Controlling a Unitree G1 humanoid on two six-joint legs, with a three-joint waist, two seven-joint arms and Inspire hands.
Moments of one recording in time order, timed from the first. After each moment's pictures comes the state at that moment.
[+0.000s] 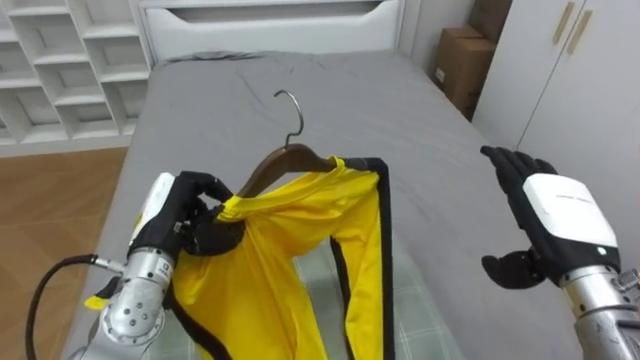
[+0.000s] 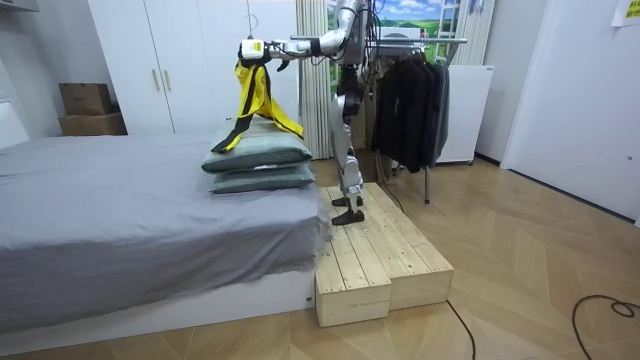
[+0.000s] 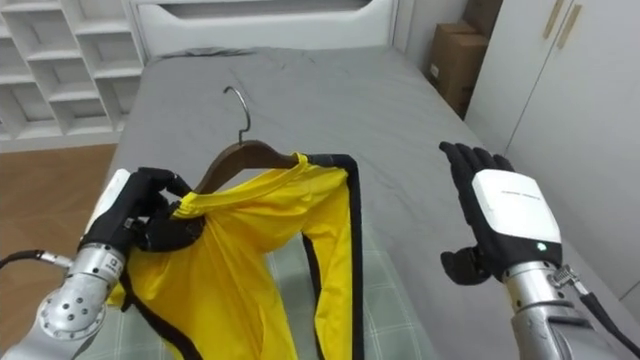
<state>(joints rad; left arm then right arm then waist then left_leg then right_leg) -0.31 0.38 -0.14 0.39 0.17 -0.09 0.16 -0.08 -0.52 0.03 0.08 -0.81 -0.06 -0.14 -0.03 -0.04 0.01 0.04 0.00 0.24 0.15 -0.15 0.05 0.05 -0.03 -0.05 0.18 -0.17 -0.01</state>
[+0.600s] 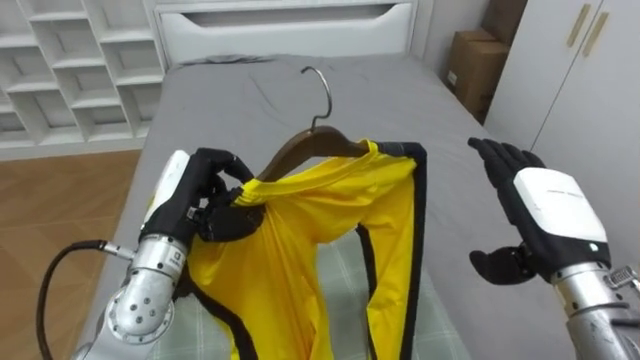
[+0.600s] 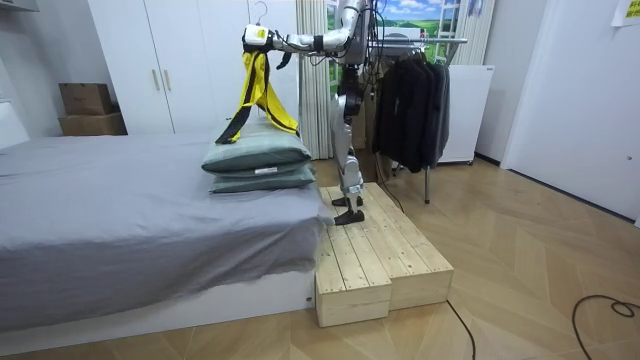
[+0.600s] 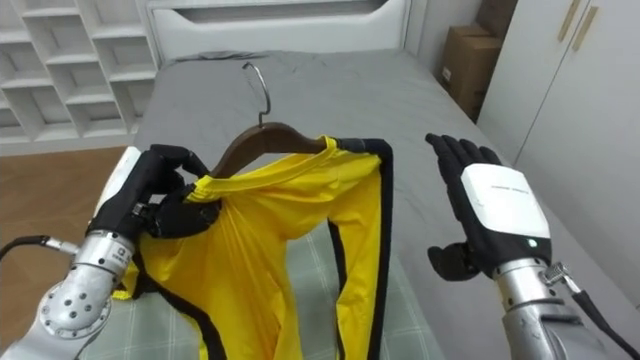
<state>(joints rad) -0.28 0.38 -0.17 0.23 0.19 -0.09 0.16 -0.08 -0.53 0.07 0.06 -0.73 -0.07 -0.14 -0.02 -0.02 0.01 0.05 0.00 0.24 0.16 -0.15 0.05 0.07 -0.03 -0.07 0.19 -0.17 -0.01</state>
